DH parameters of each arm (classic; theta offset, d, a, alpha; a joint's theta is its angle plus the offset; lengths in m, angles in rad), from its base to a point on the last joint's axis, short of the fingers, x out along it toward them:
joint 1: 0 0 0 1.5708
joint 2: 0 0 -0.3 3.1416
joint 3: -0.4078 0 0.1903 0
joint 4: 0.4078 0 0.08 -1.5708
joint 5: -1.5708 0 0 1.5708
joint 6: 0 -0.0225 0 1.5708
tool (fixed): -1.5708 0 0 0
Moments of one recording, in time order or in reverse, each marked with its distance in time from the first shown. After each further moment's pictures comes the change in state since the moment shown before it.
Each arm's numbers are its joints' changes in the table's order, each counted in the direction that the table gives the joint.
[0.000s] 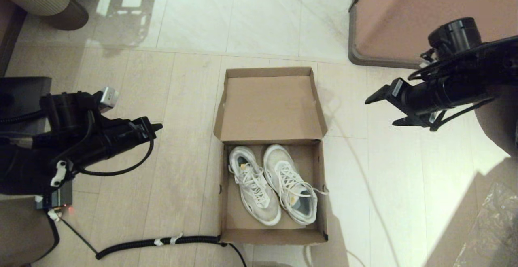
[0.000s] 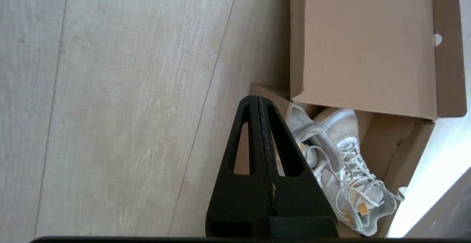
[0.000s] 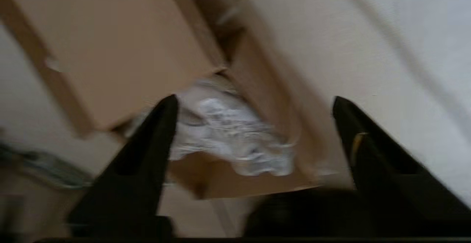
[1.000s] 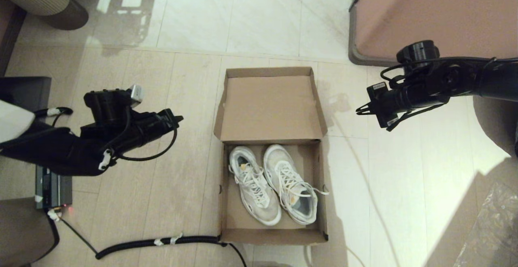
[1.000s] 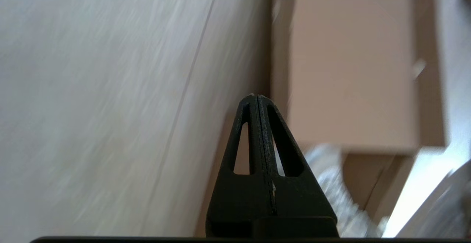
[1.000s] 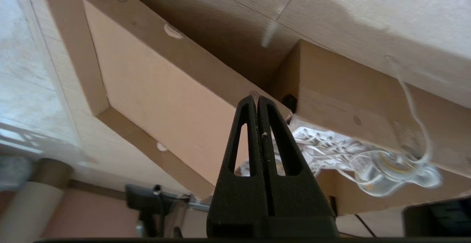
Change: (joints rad) left arm -0.079 -0.211 -0.220 -0.063 0.001 0.126; right arm -0.049 -0.278 -0.225 -0.096 -0.125 -0.575
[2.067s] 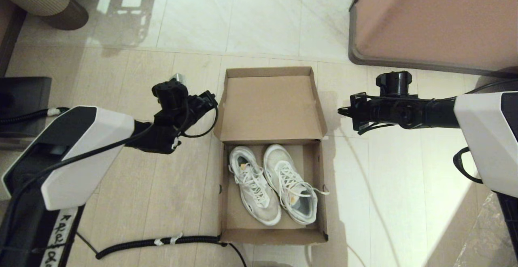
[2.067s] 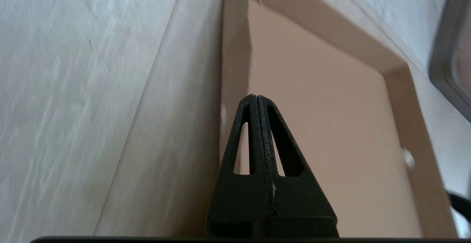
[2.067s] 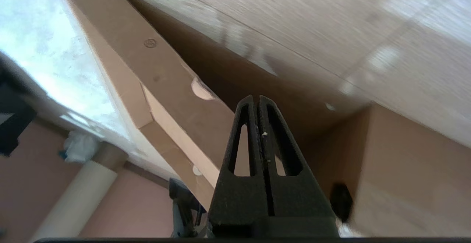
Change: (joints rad) left arm -0.151 -0.419 -0.648 -0.024 -0.182 0.103; right arm -0.003 -0.247 0.000 -0.512 -0.085 -0.098
